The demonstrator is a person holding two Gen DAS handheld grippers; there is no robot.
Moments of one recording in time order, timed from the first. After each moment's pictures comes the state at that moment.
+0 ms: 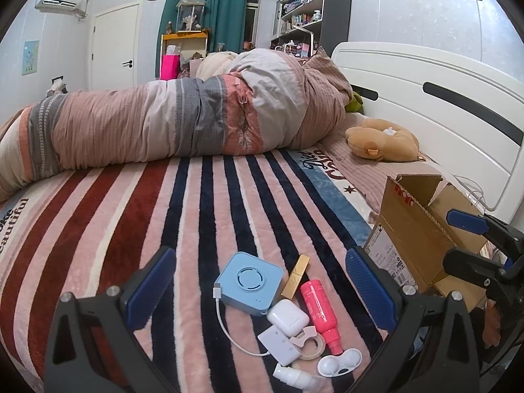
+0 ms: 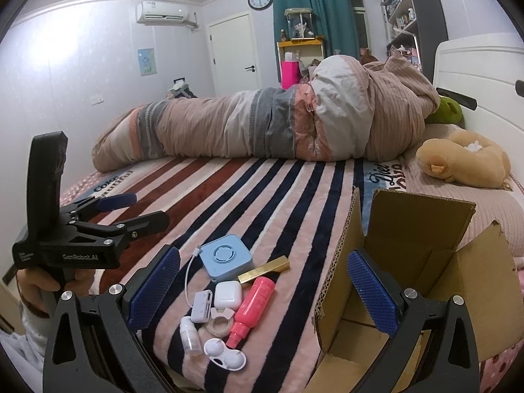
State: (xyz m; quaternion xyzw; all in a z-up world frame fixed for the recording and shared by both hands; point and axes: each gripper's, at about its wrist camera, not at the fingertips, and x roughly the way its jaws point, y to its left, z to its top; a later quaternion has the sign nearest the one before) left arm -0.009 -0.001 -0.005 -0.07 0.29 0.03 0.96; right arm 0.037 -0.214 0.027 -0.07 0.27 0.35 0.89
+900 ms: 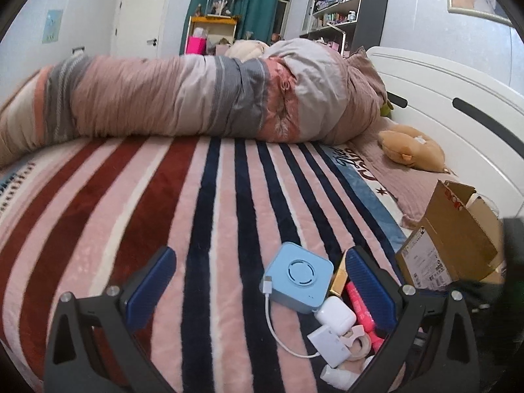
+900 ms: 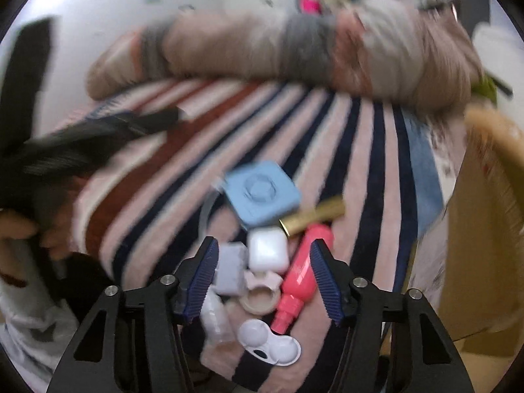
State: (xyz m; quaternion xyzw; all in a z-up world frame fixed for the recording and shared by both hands) left arm 0.003 0.066 -0.041 -0.12 0.30 0.06 0.94; right arm 0.054 -0.115 -0.059 -0.17 0.41 0.32 0.84
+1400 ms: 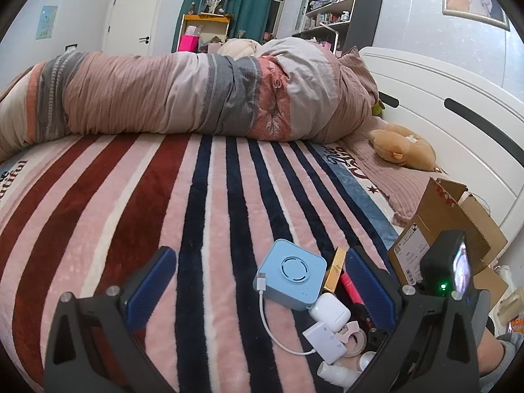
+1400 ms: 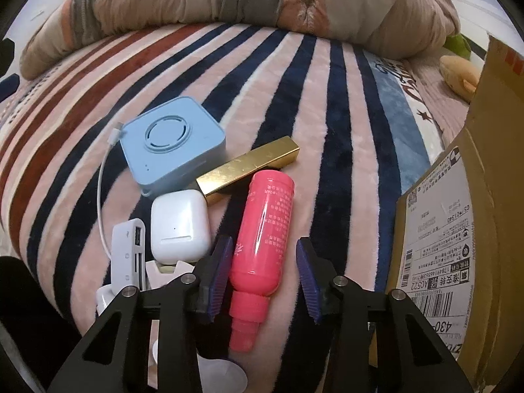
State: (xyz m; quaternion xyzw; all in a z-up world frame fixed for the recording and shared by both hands) left arm -0.001 0.065 -0.043 -0.12 0.30 0.04 0.94; right arm 0.097 -0.118 -0.119 -0.21 0.48 0.21 0.83
